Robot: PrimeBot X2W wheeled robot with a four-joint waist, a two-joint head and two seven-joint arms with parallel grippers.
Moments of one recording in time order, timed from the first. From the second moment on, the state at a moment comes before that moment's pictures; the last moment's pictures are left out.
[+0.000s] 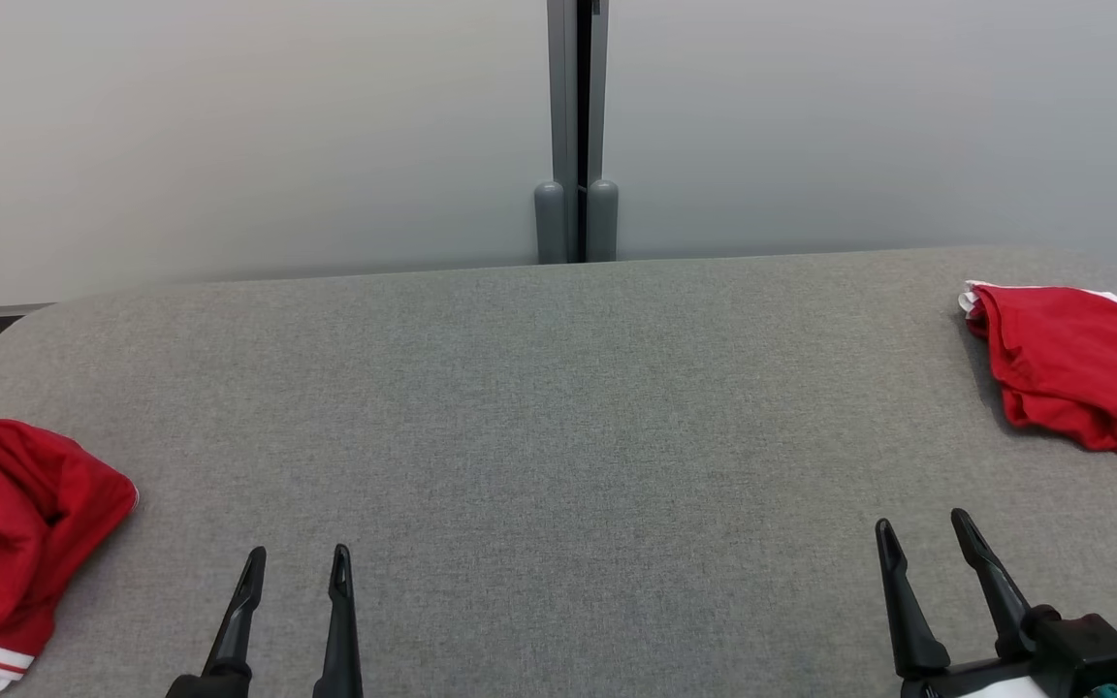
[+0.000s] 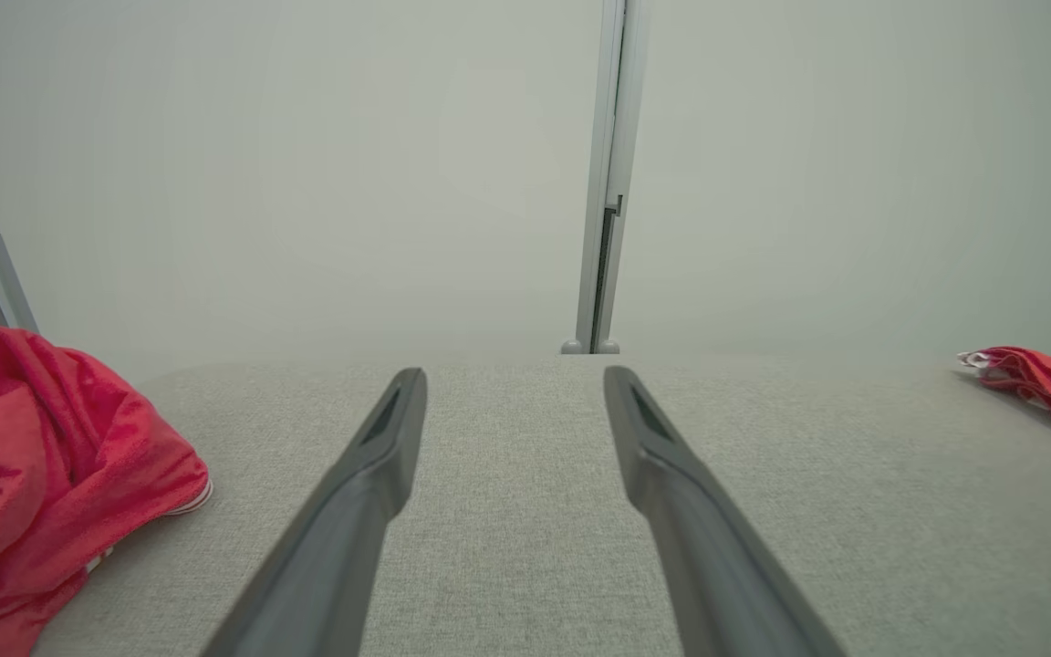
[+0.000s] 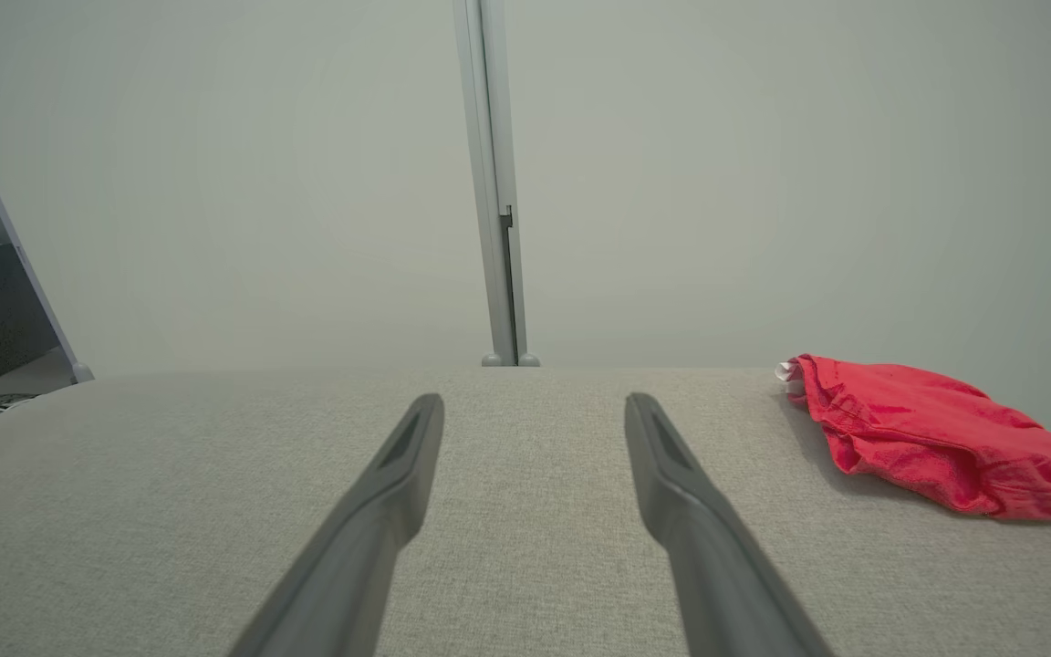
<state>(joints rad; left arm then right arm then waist) 0.20 0.05 -0.14 0.00 -0.15 0.11 -0.26 0.08 -0.11 0.13 0.17 0.17 0.13 -0.26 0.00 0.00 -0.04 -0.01</state>
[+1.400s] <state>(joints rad) 0.17 0.05 -0.15 0.05 -0.12 0.09 -0.26 0.10 -0.10 0.13 0.18 0.18 0.13 -0.26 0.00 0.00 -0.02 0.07</state>
